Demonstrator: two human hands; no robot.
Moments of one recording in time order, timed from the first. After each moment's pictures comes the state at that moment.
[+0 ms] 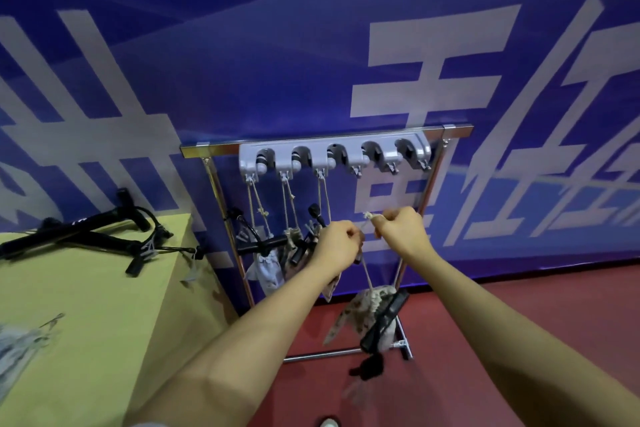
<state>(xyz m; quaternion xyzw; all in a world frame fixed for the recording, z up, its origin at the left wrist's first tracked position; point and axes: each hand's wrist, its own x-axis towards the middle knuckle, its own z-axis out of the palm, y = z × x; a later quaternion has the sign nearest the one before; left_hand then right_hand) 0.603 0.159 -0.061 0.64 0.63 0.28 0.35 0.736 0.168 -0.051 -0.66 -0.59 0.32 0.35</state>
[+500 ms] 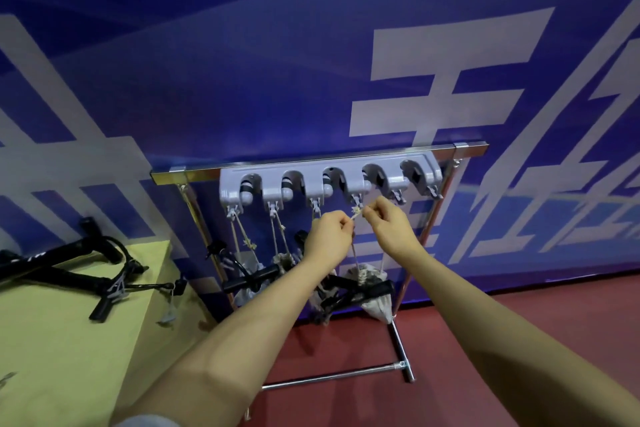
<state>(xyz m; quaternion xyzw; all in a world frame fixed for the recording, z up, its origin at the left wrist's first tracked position) 0.601 0.263 -0.061 0.63 0.65 0.29 0.32 0.727 0.265 -0.056 -0.60 -0.61 0.36 0.36</state>
